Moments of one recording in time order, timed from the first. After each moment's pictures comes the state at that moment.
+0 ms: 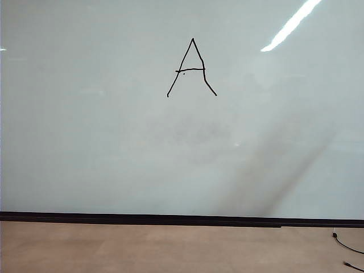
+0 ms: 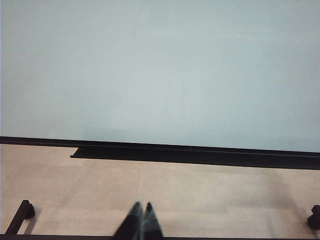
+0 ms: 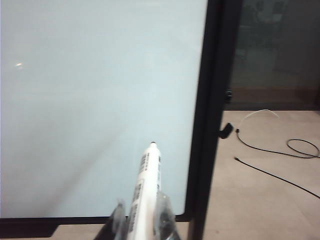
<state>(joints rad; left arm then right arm) 0.00 0.00 0.00 -0.15 0.02 -0.01 -0.25 0.00 0.00 0.06 -0.18 0.00</state>
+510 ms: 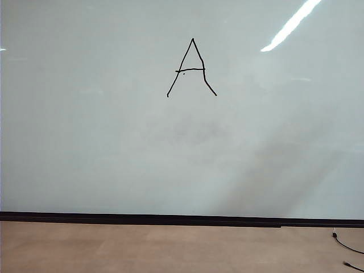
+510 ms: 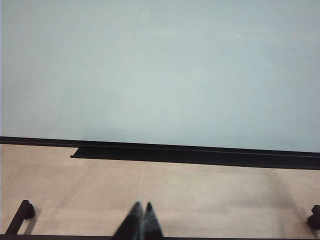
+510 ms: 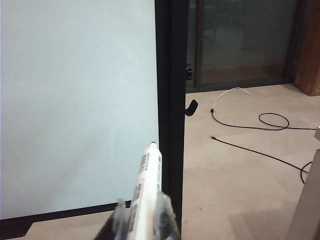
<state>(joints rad) 0.00 0.00 0.00 -0.15 0.02 -0.01 -0.25 0.00 0.00 0.01 -0.05 0.04</state>
